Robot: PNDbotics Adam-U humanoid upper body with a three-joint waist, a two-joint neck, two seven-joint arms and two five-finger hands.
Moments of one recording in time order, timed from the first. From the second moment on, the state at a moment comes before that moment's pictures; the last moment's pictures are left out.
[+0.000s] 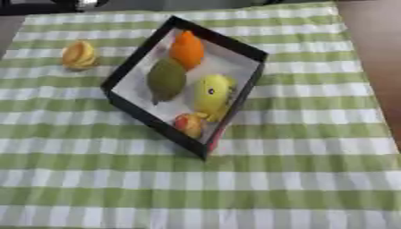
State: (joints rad) left arm -1.07 0.65 -0.23 -1.15 -0.62 0.09 -0.63; right arm -0.33 -0.77 -0.15 -1.94 -0.51 -0.06 0.20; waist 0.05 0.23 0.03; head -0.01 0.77
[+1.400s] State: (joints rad) left arm -1.06 0.64 -0.14 -0.82 -0.72 -0.19 -0.72; right arm -0.33 -0.78 -0.15 -1.93 -0.49 -0.06 0.20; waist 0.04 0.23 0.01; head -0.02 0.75
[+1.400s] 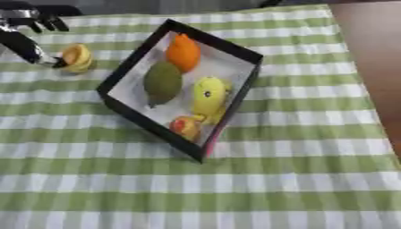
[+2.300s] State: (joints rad) left arm -1.06 0.60 -0.10 -0.71 -0.77 -0.17 -0.62; right arm -0.33 -0.76 -0.15 -1.93 -0.48 -0.06 0.20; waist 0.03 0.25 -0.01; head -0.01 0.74
